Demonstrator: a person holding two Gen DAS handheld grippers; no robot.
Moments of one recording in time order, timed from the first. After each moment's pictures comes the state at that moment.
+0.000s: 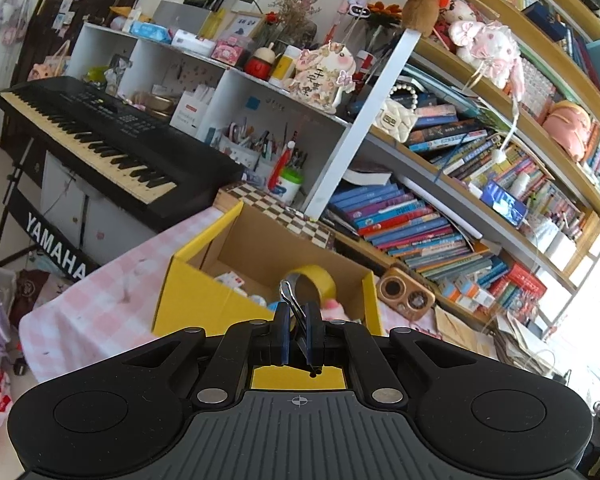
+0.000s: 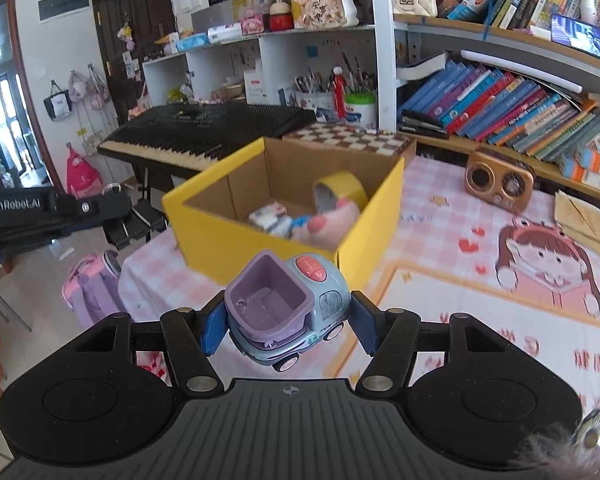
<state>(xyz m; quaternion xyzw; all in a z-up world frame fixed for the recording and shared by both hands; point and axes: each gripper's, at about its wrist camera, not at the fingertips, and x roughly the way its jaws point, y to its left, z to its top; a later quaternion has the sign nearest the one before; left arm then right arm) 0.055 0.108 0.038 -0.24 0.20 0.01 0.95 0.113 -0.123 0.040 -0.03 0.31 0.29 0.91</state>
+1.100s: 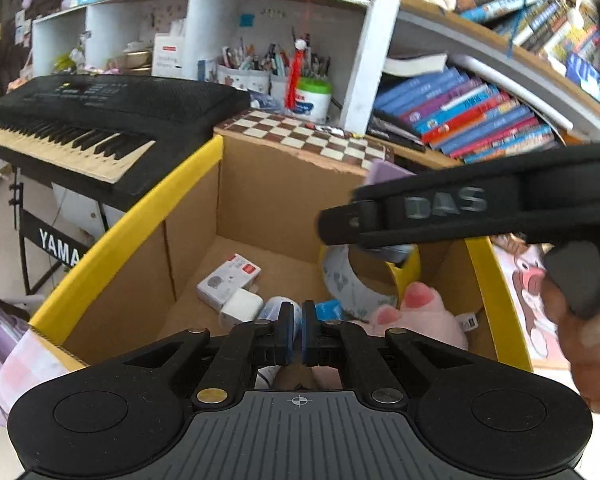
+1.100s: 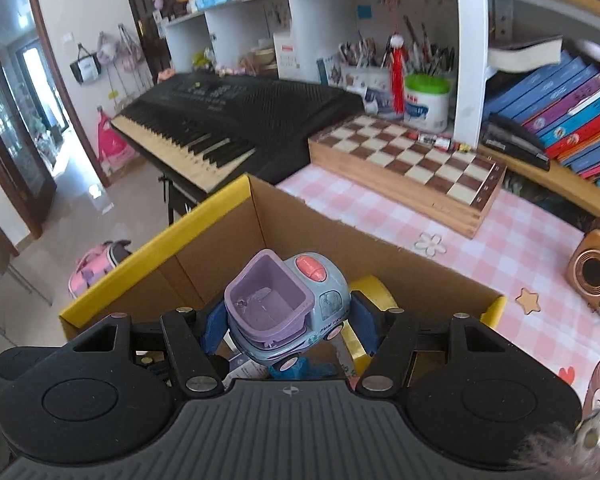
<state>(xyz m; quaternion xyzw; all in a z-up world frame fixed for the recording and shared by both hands) 0.239 0.073 -0.025 -0.11 0.34 0.06 0.93 0.344 -0.019 0.017 -0.07 0.38 0.37 0.84</state>
